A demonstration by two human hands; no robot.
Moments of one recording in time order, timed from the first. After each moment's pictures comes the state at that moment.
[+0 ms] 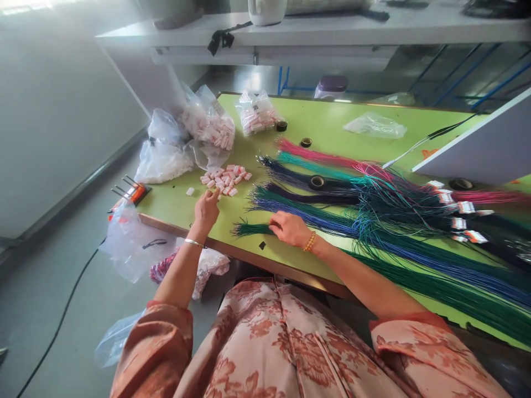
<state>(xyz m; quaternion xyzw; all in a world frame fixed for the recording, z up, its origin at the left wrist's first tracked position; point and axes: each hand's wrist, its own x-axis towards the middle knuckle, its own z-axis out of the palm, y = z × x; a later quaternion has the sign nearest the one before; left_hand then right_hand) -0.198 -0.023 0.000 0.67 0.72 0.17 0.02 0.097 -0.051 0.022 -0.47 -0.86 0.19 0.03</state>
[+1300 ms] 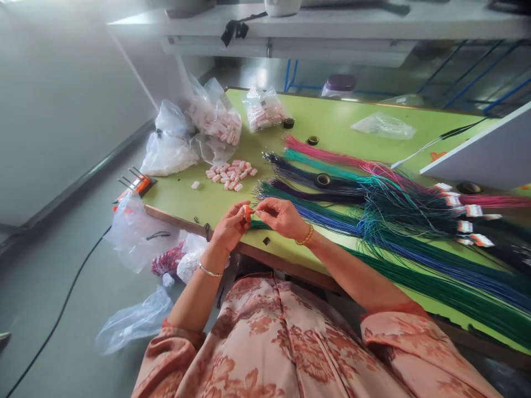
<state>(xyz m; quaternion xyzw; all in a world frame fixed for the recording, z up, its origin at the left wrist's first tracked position) -0.116 -0.102 0.030 0.25 0.42 0.56 0.67 0.060 -0.057 0.055 -0.33 -0.79 0.39 0.33</state>
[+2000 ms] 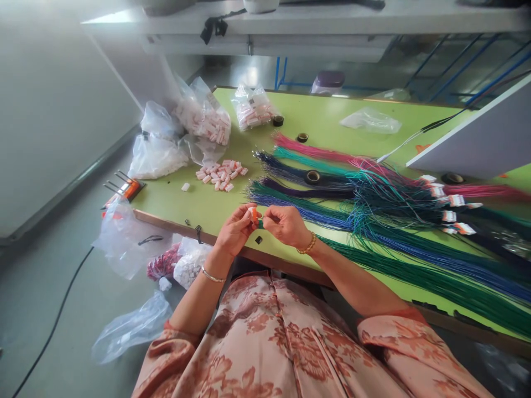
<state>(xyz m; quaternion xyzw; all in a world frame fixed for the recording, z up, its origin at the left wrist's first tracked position) -0.078 -0.106 0.033 0.27 0.38 0.56 0.69 0.089 -0.076 0.050 -0.41 -0.77 0.34 0.34</state>
